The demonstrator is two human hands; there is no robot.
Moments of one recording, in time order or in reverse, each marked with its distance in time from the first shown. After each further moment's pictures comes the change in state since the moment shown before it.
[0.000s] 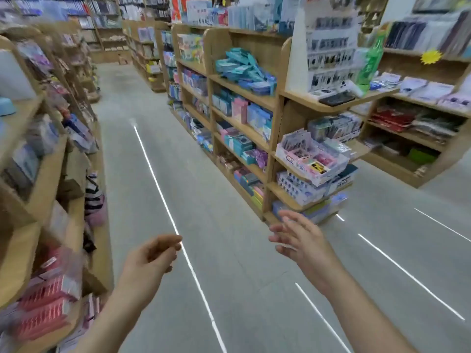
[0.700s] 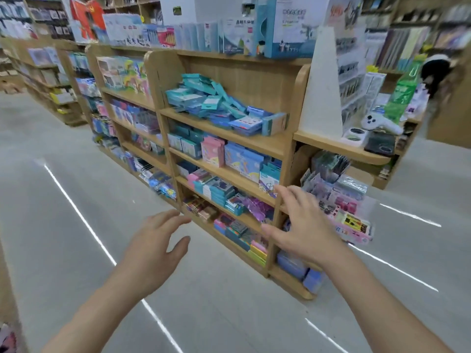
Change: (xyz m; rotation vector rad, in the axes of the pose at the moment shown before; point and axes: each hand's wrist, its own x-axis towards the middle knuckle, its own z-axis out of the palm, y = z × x) left_hand 0.582 0.090 -0.036 0.829 -0.334 0.715; right_hand 0.442 -0.113 0.195 -1.421 0.378 -0.409
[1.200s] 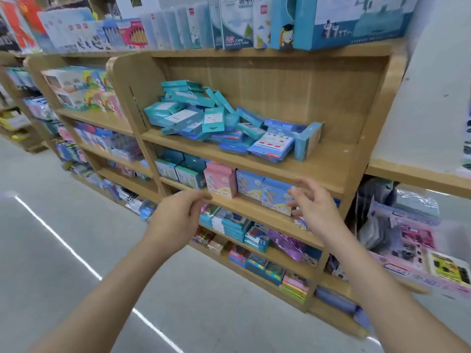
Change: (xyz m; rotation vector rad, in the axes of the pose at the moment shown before) left_hand 0.375 -0.141 0.014 -0.121 0.024 0.205; right_hand 0.330 -0.018 0.096 0.876 0.230 0.455
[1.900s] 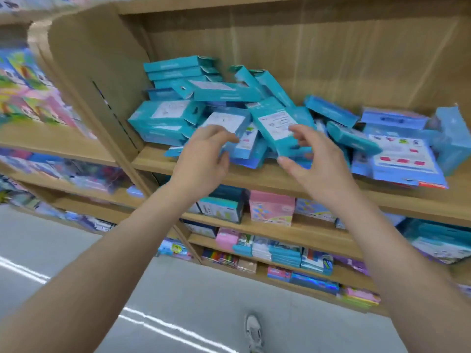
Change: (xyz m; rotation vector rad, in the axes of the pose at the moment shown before) left_hand 0.384 -0.288 0.016 -0.038 -0.089 0.446; right_hand 0.299 -0.061 0.283 -0.485 0.249 -0.227
